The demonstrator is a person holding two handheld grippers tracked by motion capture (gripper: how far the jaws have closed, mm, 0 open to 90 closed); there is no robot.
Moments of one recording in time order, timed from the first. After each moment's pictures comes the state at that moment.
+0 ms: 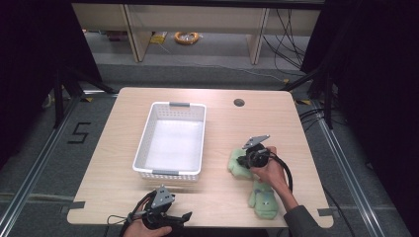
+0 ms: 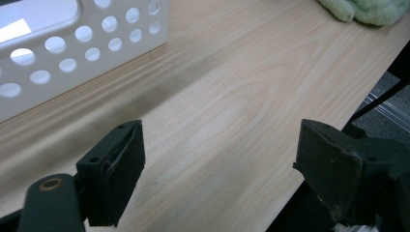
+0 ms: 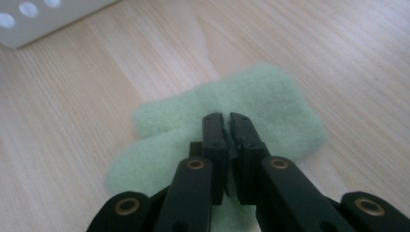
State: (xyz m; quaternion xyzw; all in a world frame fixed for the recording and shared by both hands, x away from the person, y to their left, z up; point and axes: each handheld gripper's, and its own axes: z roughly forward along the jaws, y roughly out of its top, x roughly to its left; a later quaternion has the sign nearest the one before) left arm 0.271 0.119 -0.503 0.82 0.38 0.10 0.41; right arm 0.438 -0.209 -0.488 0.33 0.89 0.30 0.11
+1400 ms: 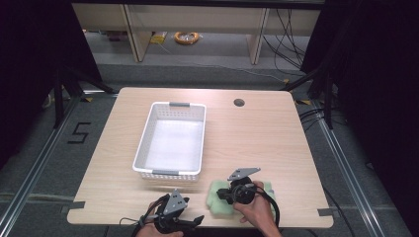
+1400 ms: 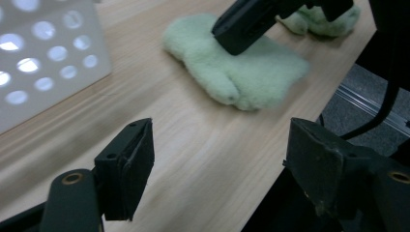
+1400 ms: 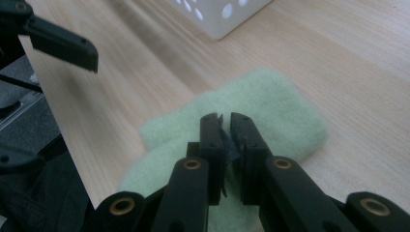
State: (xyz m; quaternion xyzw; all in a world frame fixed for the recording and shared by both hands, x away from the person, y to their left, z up) left arm 0.261 0.083 -0.501 0.84 0.33 0.10 0.43; right arm 0.331 -0.157 -0.492 0.37 0.86 0.36 0.02
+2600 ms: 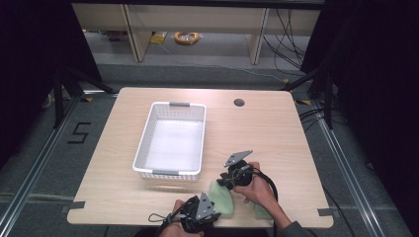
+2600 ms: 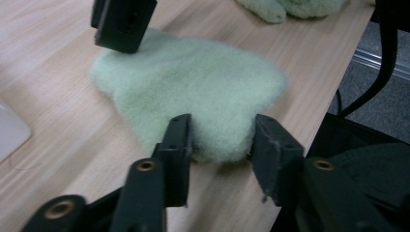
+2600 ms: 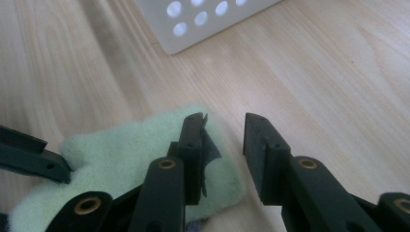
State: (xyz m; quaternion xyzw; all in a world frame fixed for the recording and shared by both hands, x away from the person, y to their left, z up) left arm 0.267 0.027 -0.511 0.87 0.26 0.14 0.39; right arm 0.385 -0.154 -0.491 0.29 0.90 0.32 0.04
